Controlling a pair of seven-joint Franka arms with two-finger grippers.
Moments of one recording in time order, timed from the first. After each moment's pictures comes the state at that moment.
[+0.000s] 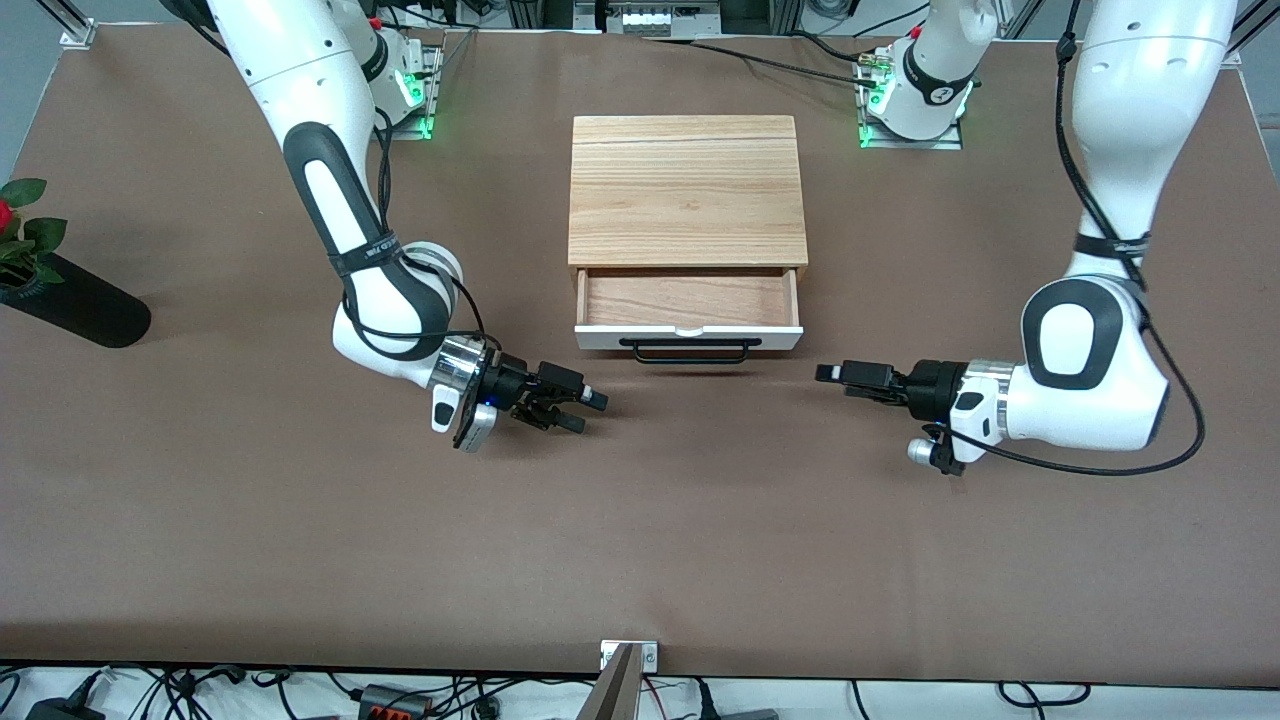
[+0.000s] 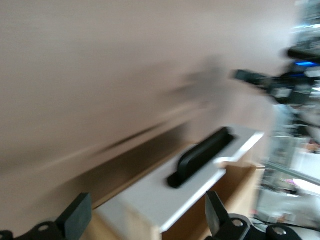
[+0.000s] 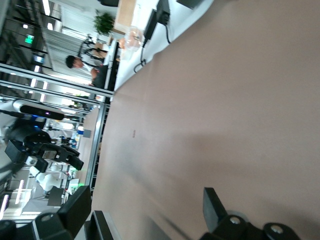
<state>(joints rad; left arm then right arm) -0.07 0.61 -0.04 -1.48 -0.75 1.73 0.29 0.43 0.68 0.02 -1.66 1.73 2.37 -0.94</state>
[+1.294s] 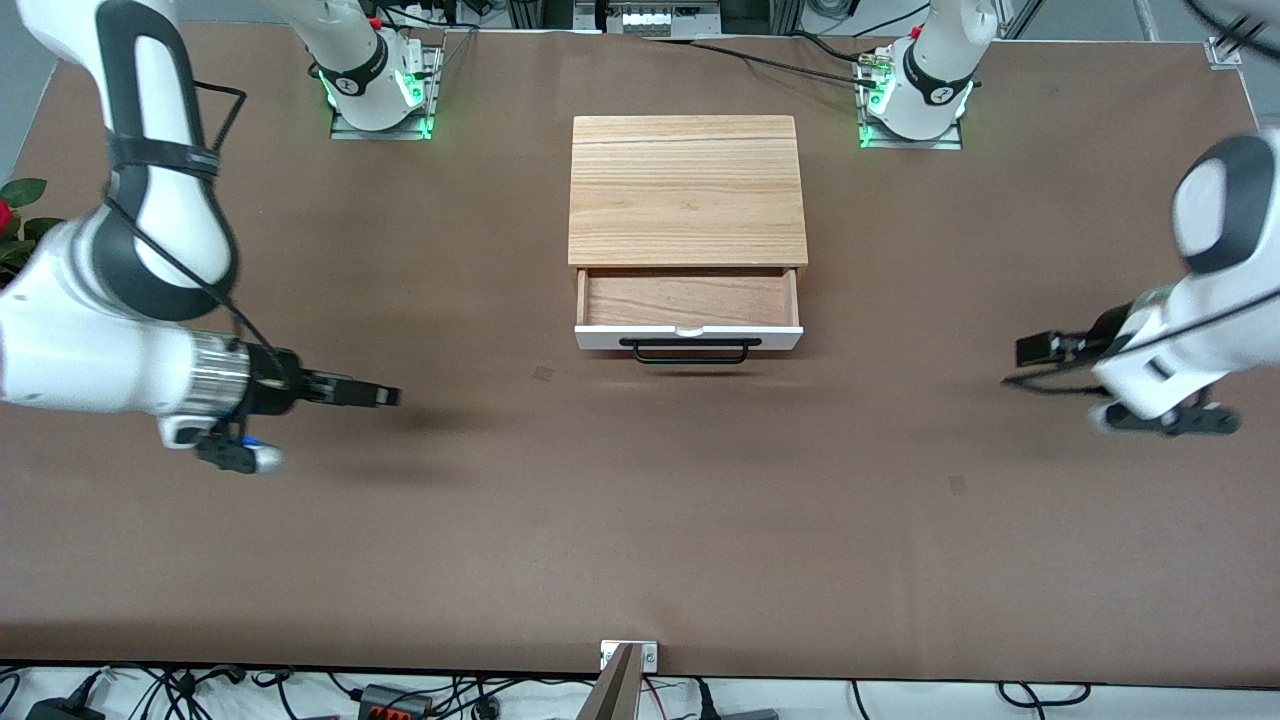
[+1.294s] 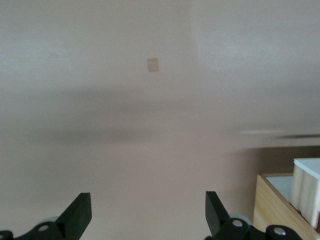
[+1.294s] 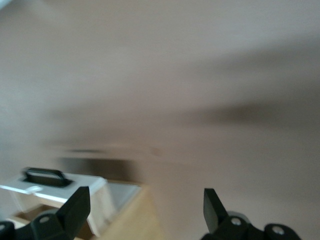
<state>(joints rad) 0.00 0.29 -0.03 -1.46 0.00 1.61 -0.02 0.24 0.51 -0.24 -1.34 0.56 1.65 0.12</state>
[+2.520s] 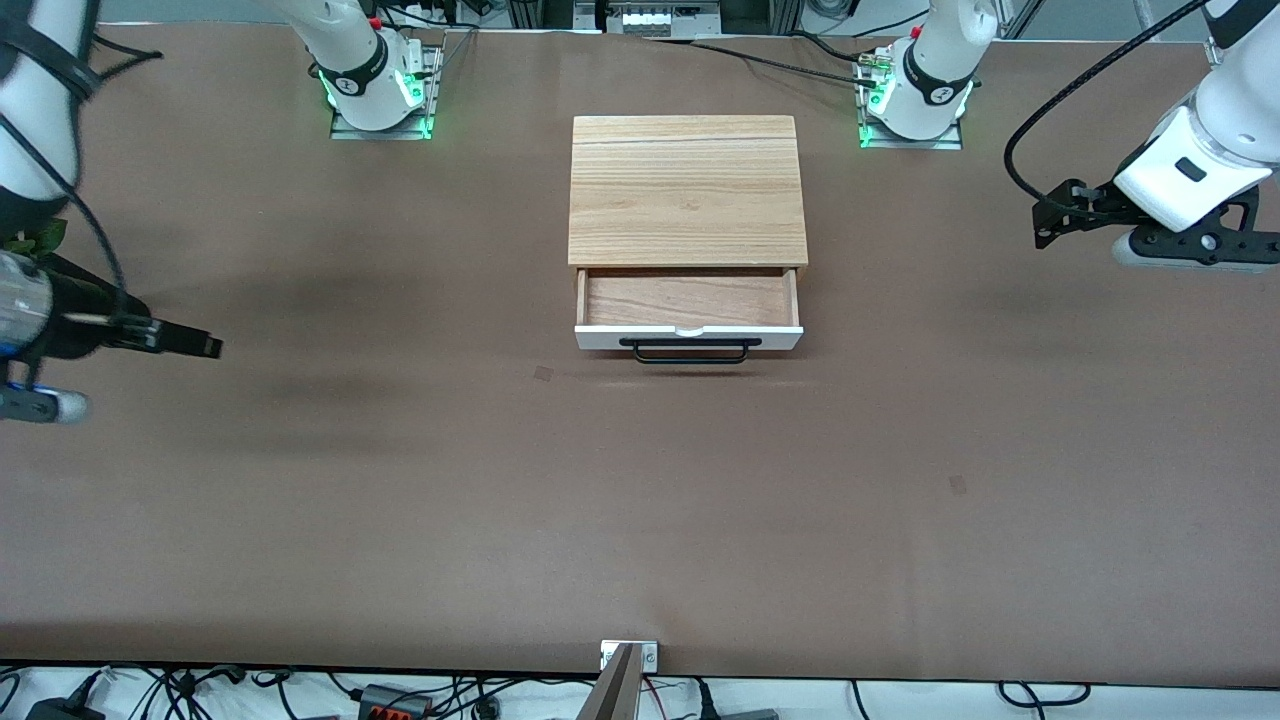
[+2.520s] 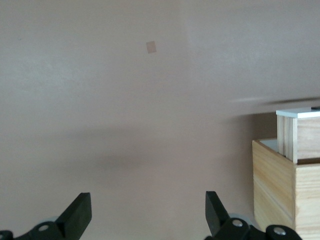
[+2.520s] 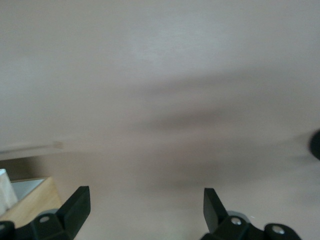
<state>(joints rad) -0.08 -0.06 0.00 -1.73 0.04 1.61 0.00 0.26 0.39 -0.40 -1.25 0.22 1.46 0.05</state>
